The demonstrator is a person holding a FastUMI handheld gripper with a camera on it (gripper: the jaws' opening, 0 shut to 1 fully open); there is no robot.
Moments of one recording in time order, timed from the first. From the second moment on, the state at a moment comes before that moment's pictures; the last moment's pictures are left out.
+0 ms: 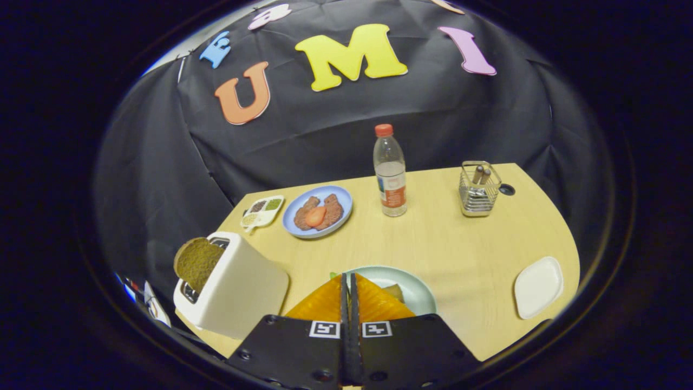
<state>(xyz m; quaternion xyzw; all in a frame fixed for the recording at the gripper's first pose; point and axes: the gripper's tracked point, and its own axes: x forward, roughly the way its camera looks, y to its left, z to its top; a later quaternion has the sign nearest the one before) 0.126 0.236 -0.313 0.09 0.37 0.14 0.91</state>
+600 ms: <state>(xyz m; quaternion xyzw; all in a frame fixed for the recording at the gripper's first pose) 0.134 0.174 -0.283 0.04 0.30 0.10 0.95</state>
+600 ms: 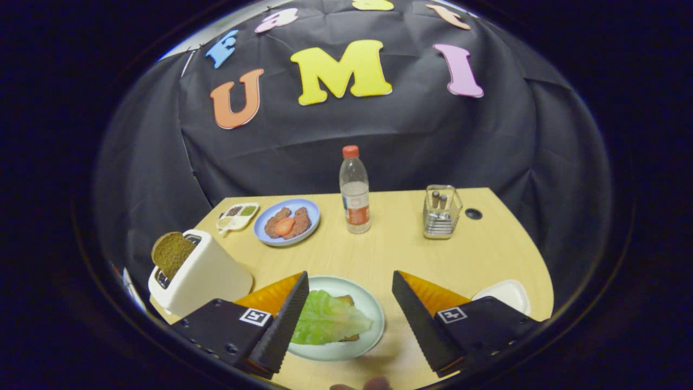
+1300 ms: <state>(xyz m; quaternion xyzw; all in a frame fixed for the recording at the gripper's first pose) 0.053 0.294 -0.146 0.04 0.20 0.10 0.97</state>
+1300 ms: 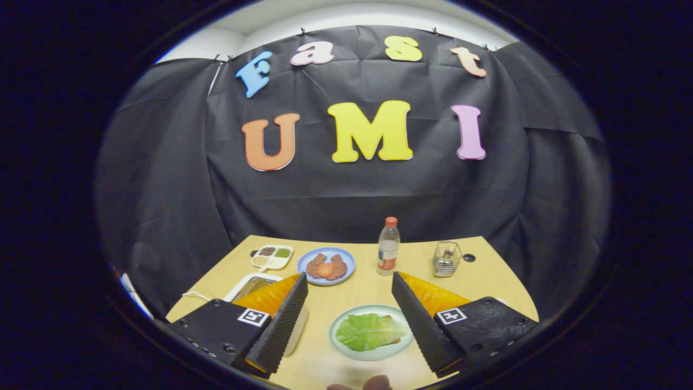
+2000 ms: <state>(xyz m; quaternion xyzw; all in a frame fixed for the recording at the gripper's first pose) 0.046 0.459 -0.222 0.01 0.29 0.14 0.95</state>
